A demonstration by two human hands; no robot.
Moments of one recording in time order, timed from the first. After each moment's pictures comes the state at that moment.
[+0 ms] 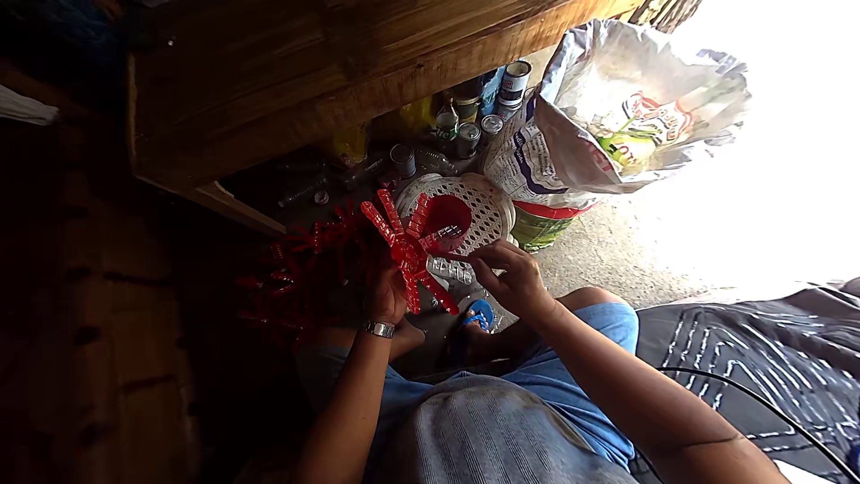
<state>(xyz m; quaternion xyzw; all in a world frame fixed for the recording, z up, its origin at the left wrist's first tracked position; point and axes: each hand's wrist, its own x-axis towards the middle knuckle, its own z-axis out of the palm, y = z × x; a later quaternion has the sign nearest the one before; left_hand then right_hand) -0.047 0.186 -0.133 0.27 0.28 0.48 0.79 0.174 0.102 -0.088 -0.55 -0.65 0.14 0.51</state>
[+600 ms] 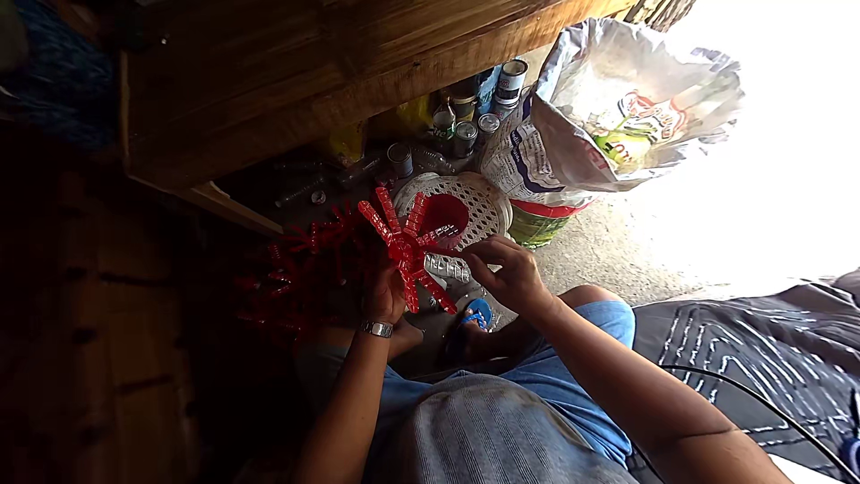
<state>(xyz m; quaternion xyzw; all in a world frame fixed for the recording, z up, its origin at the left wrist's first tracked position) -0.046 0.186 -0.133 0.26 0.26 0.48 0.80 0.173 0.104 -0.077 -0.54 -0.66 0.13 0.51</state>
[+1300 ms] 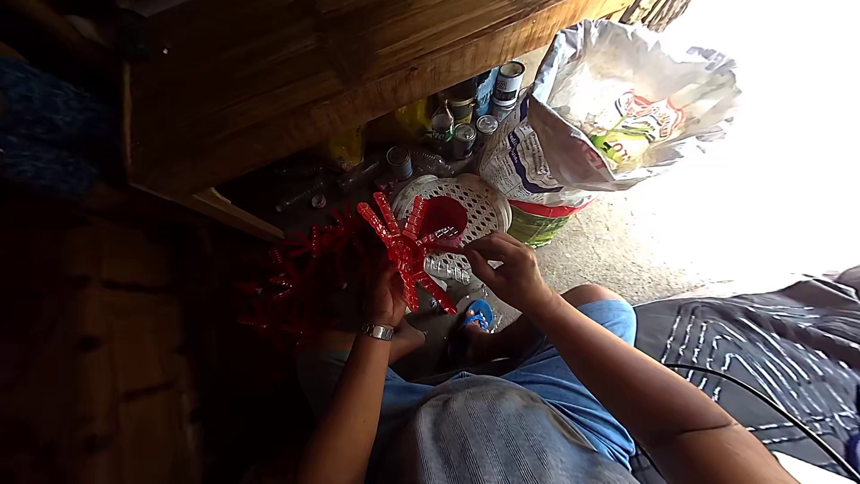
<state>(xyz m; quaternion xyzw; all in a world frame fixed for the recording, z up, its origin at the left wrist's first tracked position) -0.045 0.185 -0.132 0.24 0.27 0.49 0.79 0.176 0.110 -0.077 -0.54 -0.65 0.12 0.51</state>
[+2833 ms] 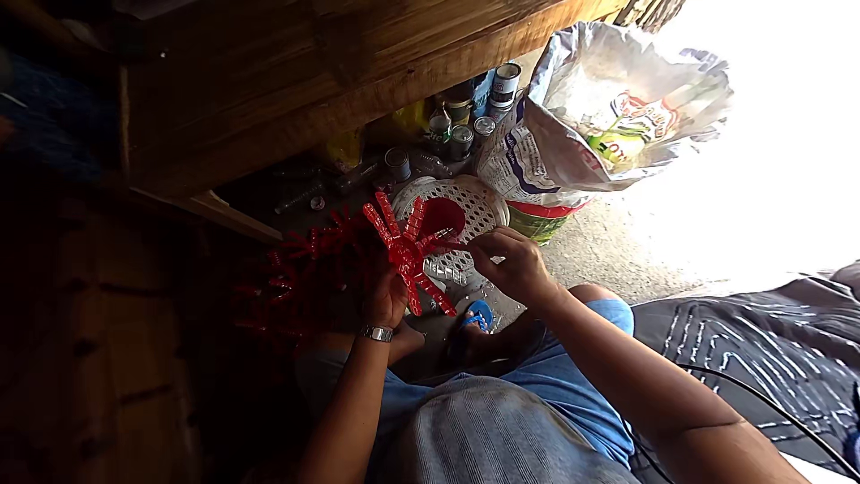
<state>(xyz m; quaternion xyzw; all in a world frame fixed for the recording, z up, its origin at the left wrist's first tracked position) -0.043 0.184 -0.125 0.27 0.25 0.48 0.79 0.189 0.112 -0.068 -0.56 -0.67 0.08 0.48</state>
